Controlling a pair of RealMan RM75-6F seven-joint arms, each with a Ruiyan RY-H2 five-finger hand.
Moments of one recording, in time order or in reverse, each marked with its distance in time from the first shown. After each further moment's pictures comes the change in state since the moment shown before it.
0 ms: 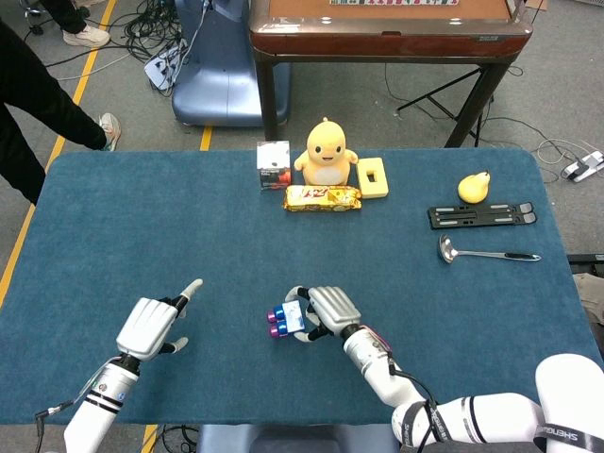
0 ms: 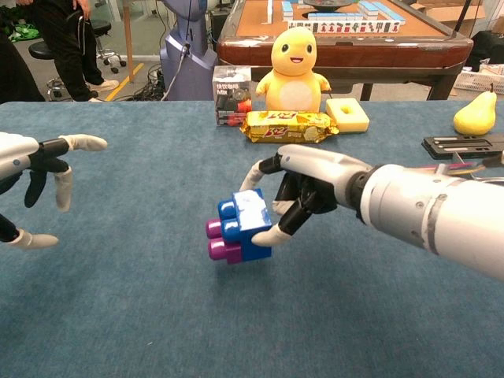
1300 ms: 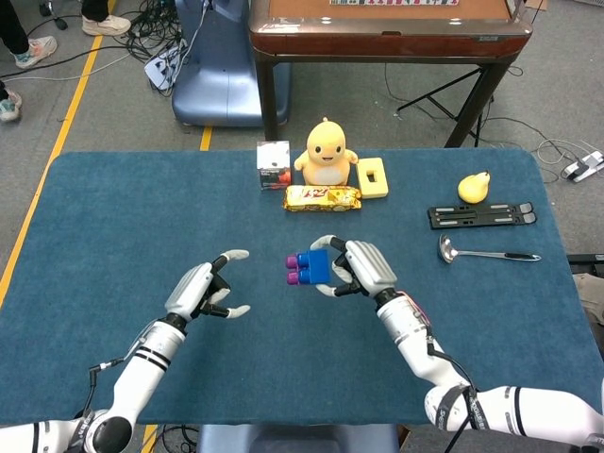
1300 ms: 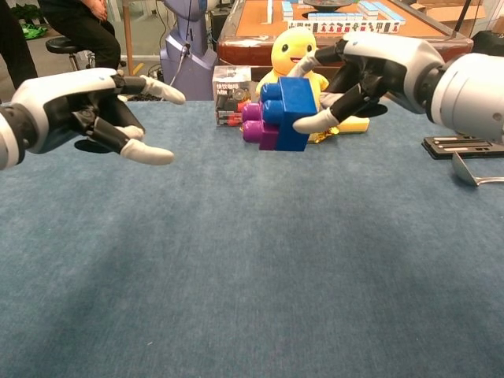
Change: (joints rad) left arm -0.189 -0.081 -0.292 -0.144 -0.449 -0.213 -0.427; right arm -0.075 0.197 0.123 -0.048 -0.158 0.012 0.261
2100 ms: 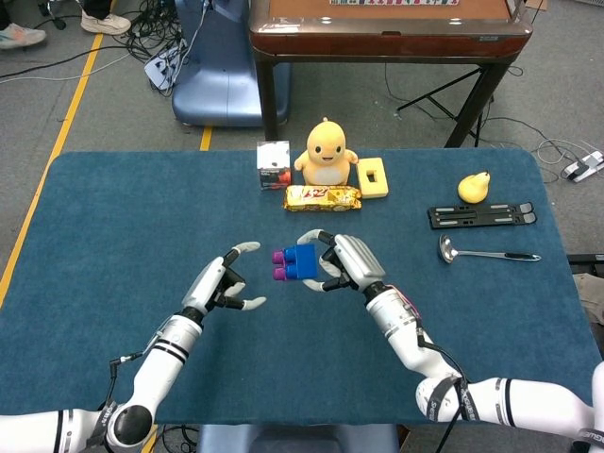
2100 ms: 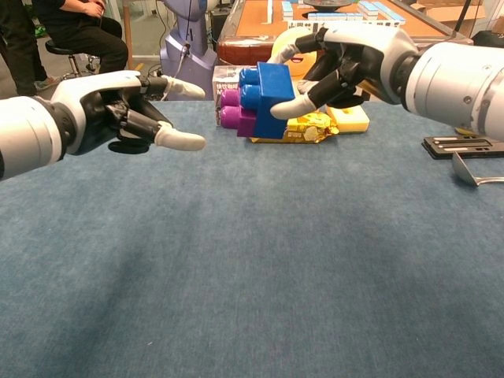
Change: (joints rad) left arm -0.077 -0.084 -0.035 0.024 -0.150 0.043 -0.043; right arm 0.036 -0.022 0.041 0.031 0.008 -0.053 0.083
